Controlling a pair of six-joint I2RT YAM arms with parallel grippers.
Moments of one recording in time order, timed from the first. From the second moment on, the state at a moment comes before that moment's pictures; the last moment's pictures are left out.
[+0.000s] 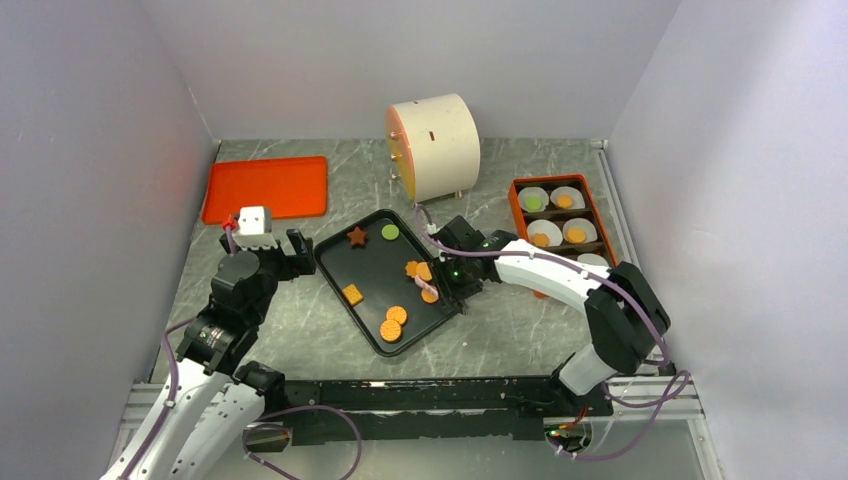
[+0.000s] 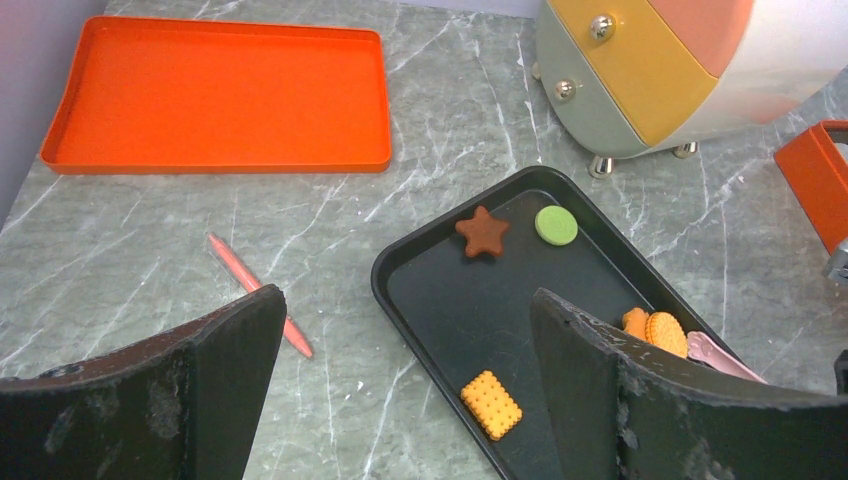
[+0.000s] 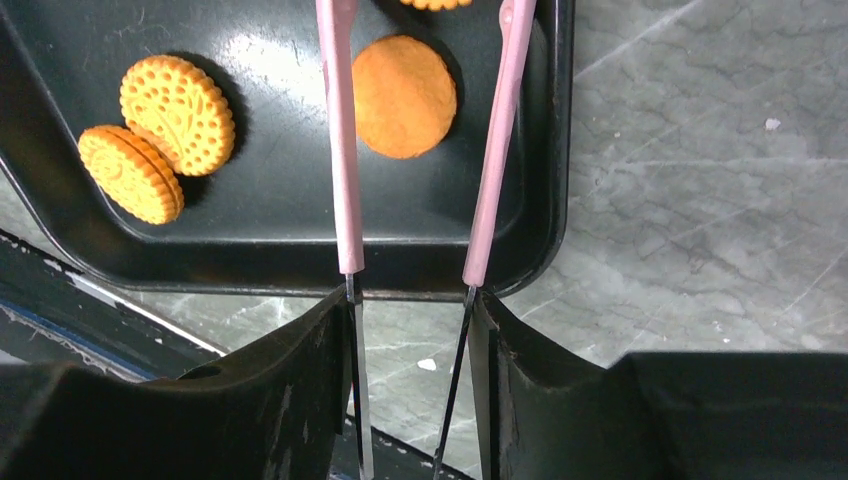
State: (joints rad) left arm -0.40 0.53 0.65 -0.35 -0.34 -0.25; right arm 0.75 1.54 1.01 -0.63 -0.10 0.32
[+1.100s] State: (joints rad) left arm -0.40 0.53 0.65 -0.35 -0.34 -0.25; right arm 0.76 1.53 1.12 -0.66 -0.11 0.29
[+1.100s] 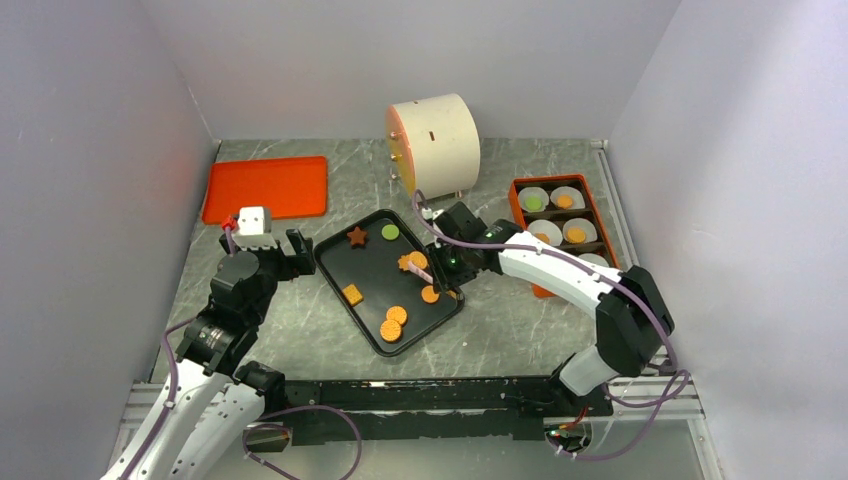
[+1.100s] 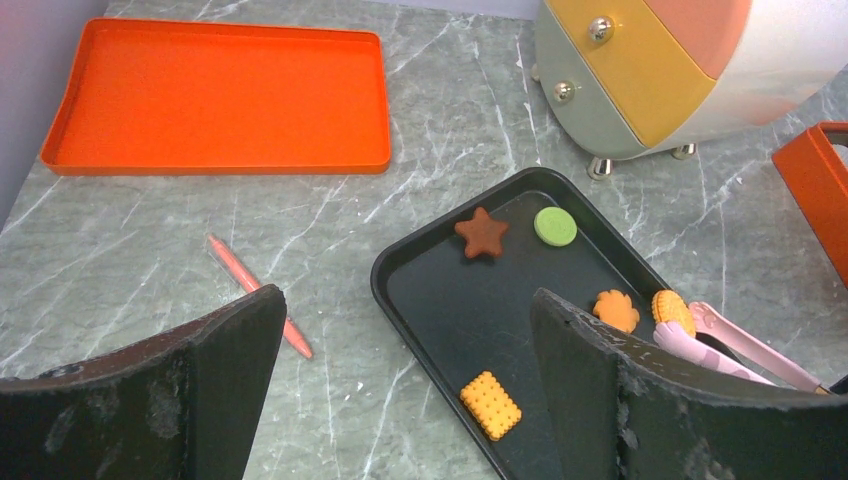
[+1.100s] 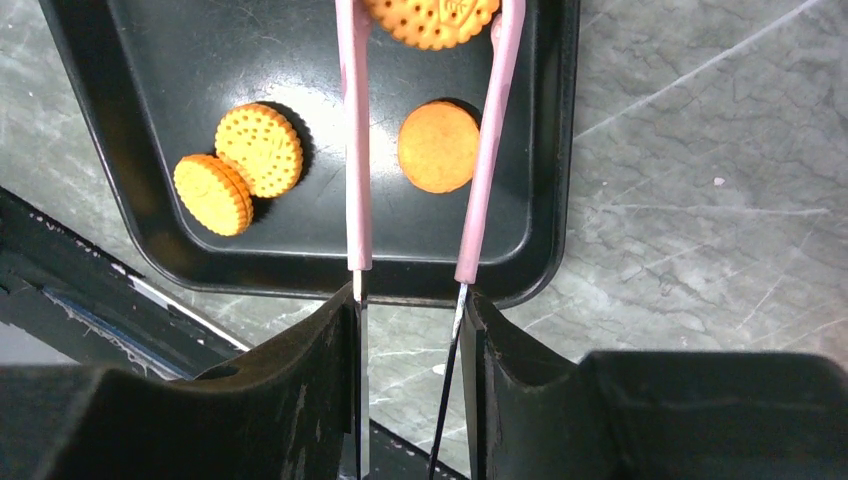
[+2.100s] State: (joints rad) left arm -0.44 0.49 0.65 -0.35 -0.34 -0.24; right arm 0.47 1.30 1.18 -0.98 0.05 0.41
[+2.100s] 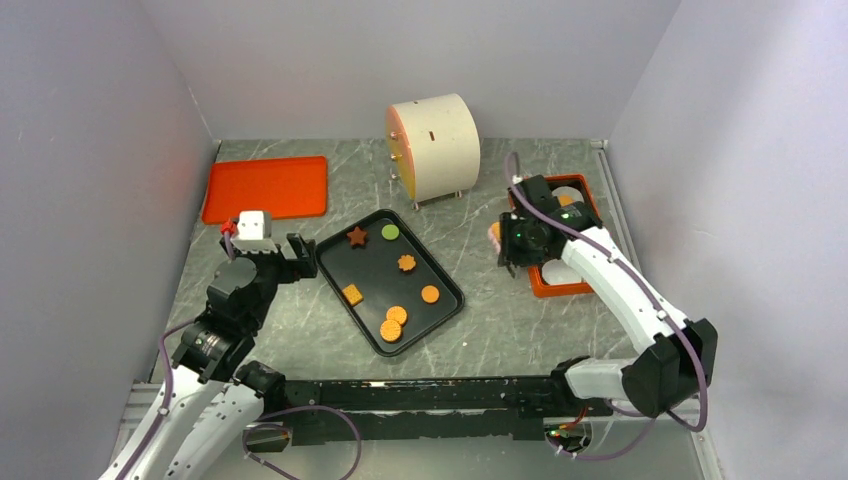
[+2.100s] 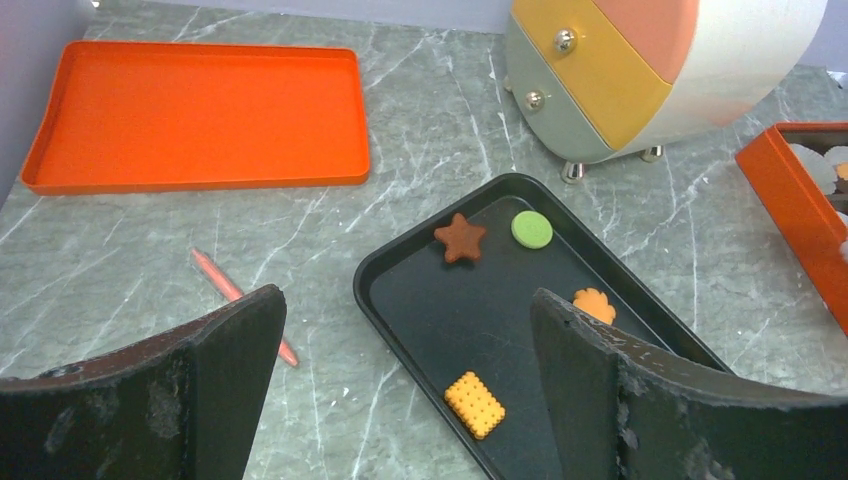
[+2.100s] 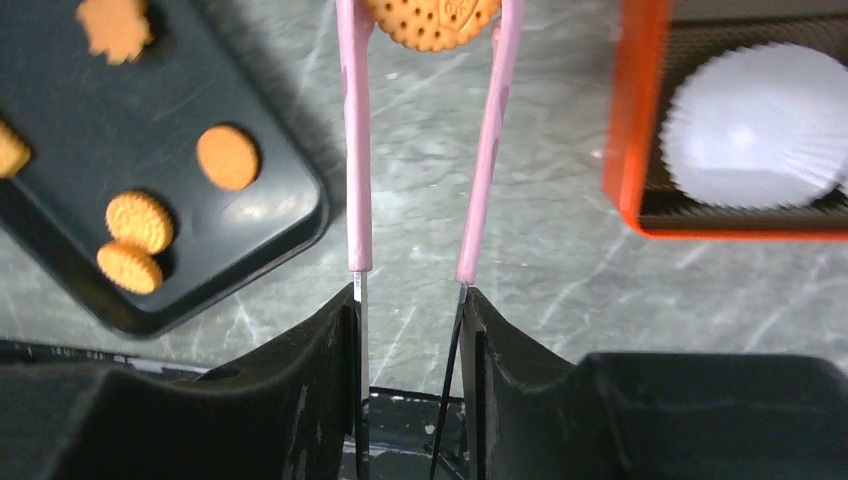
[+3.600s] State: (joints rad) left arm -0.57 0.47 0.64 -0.33 -0.42 -0.21; right arm -0.23 1.34 1.01 -0.93 0.15 0.40
